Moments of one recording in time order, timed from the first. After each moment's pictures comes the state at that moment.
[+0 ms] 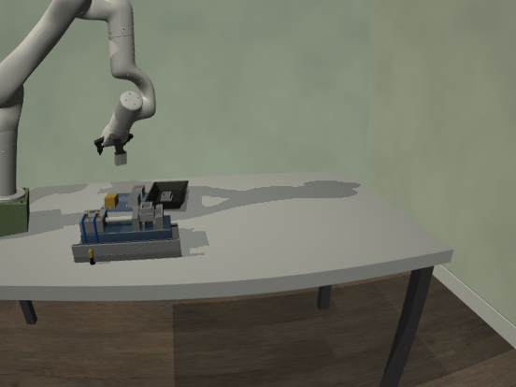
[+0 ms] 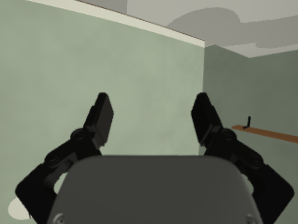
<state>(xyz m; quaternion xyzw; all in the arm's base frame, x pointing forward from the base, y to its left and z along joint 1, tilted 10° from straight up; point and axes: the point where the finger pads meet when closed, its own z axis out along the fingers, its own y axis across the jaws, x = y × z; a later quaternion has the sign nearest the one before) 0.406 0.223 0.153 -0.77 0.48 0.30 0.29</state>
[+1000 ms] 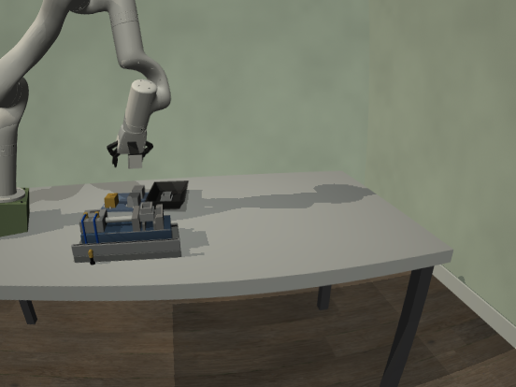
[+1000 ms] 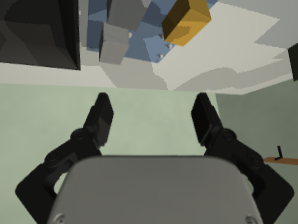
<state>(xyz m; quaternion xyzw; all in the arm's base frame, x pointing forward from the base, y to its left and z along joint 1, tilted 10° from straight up) 0.476 0.038 0.137 -0.76 0.59 0.19 0.19</state>
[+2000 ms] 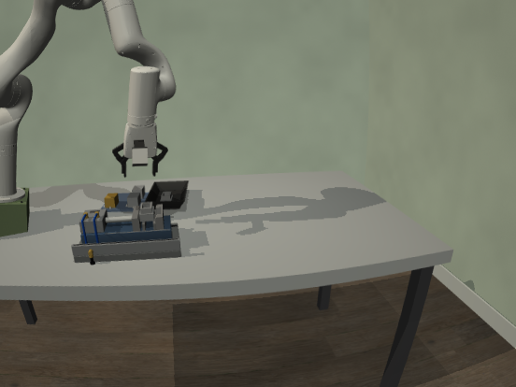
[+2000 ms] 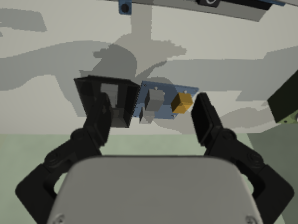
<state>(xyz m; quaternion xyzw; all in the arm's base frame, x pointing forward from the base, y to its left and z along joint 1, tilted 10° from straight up) 0.508 -0.161 0.145 -0.71 0.70 0.05 0.11</state>
